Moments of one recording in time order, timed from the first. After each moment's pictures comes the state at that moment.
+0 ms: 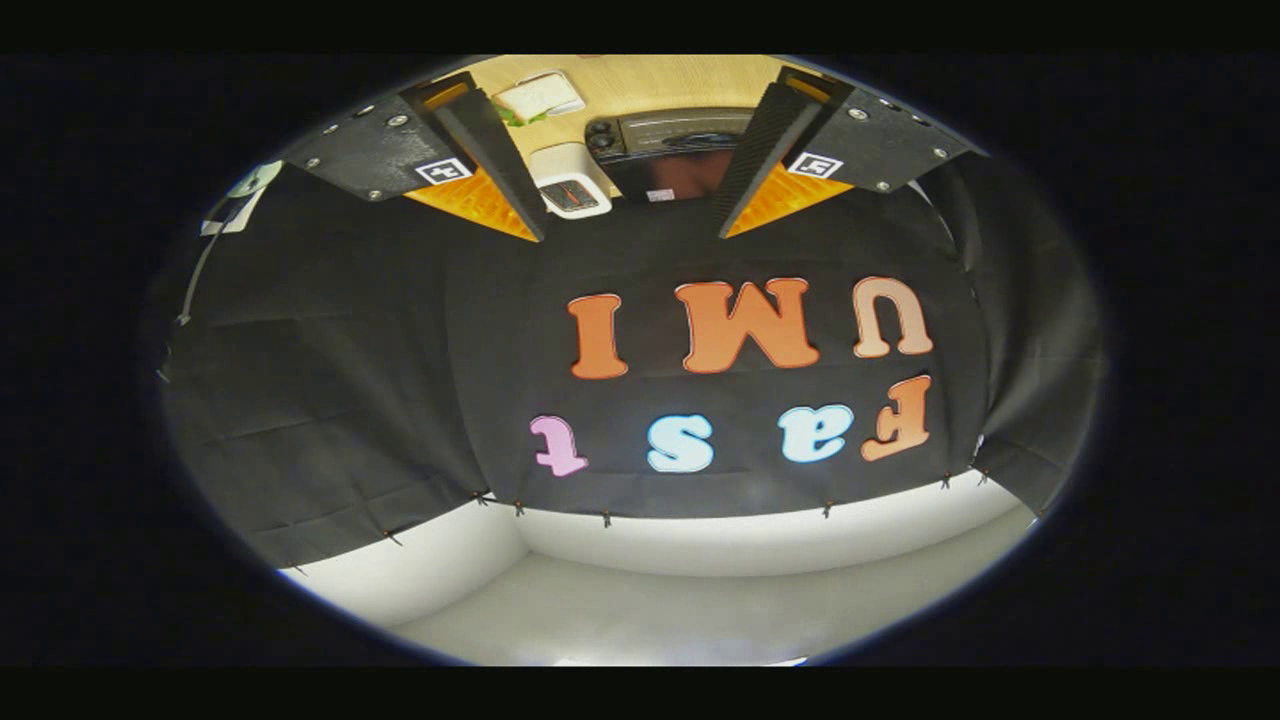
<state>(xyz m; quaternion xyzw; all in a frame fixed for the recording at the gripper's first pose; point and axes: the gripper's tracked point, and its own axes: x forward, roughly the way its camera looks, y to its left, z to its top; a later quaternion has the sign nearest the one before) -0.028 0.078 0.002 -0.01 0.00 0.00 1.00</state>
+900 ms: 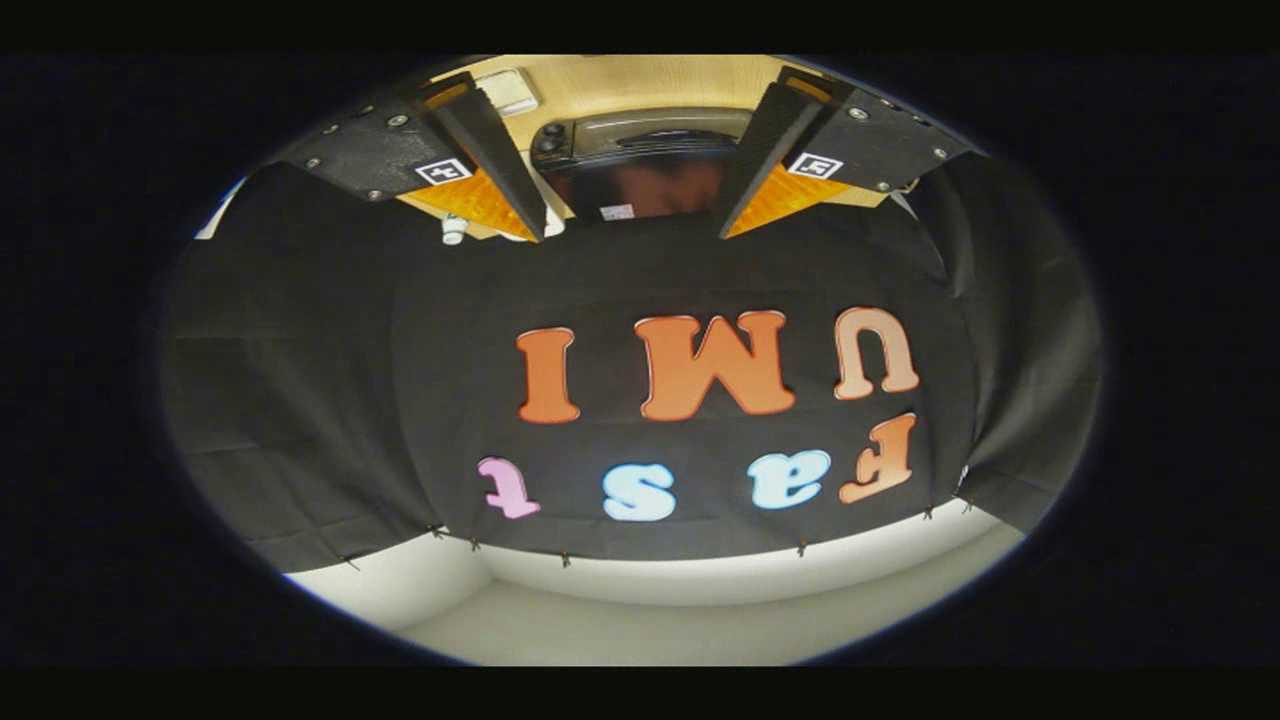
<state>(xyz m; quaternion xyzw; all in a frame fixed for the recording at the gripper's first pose) 0.058 0.148 -0.085 -0.02 0.07 0.06 1.00</state>
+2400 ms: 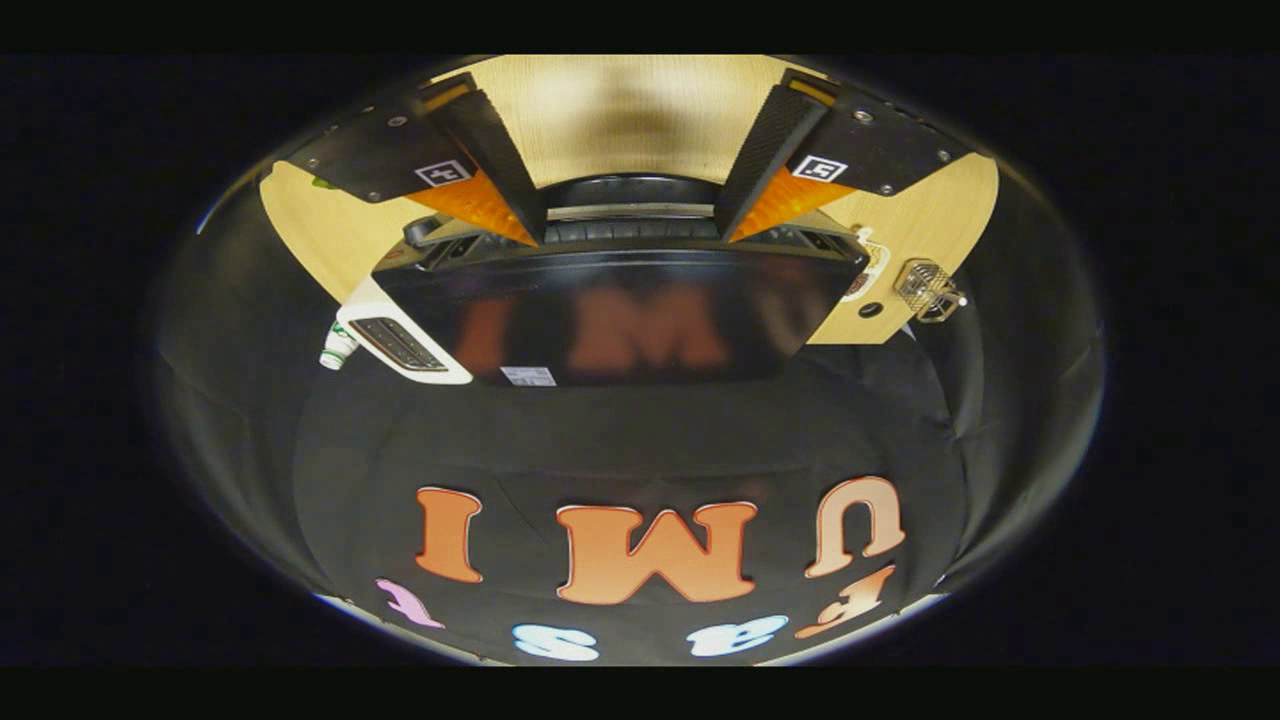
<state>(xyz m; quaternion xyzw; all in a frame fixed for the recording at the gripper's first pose) 0.088 0.183 -0.294 -0.10 0.30 0.10 0.94</state>
